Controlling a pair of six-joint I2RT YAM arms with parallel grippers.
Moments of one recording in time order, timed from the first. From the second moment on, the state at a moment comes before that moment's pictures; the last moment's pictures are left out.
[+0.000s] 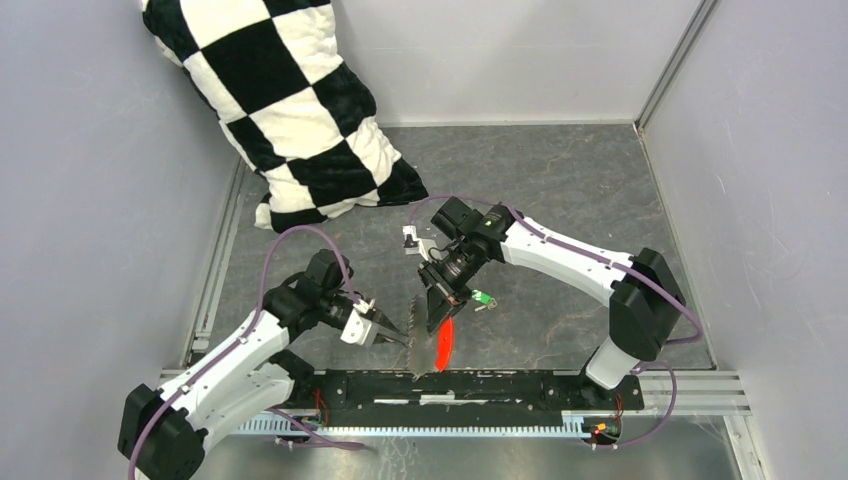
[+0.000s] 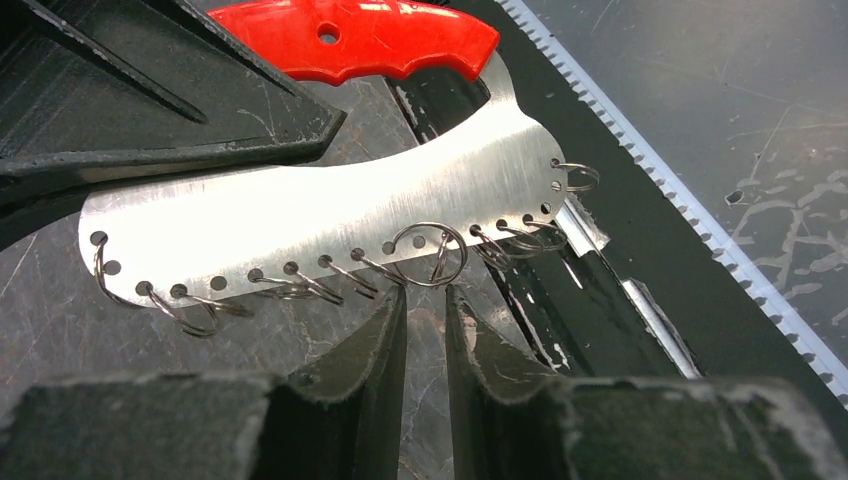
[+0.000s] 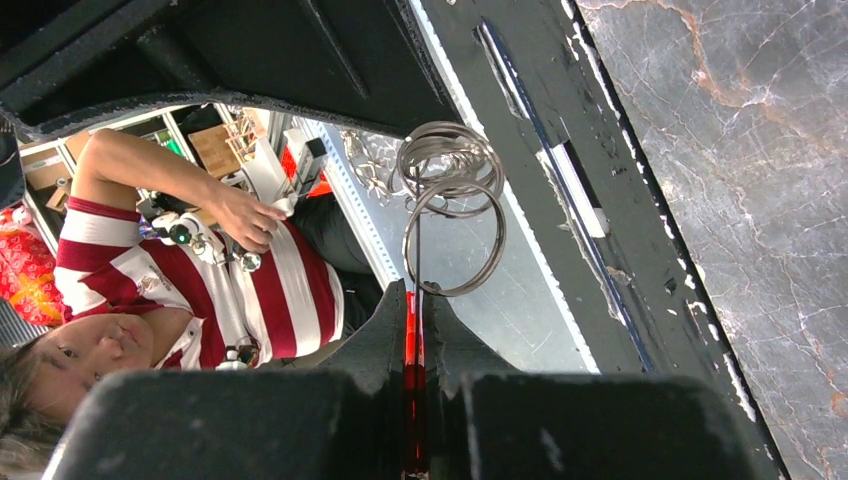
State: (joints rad) left arm -0.56 0.84 0.50 -0.57 1.20 1.20; right arm 0.87 1.65 1.31 -0.91 -0.91 0.34
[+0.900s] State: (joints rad) left arm -0.57 0.78 0.48 -0.40 1.13 0.98; right arm 0.87 1.65 1.31 -0.88 -0.92 0.33
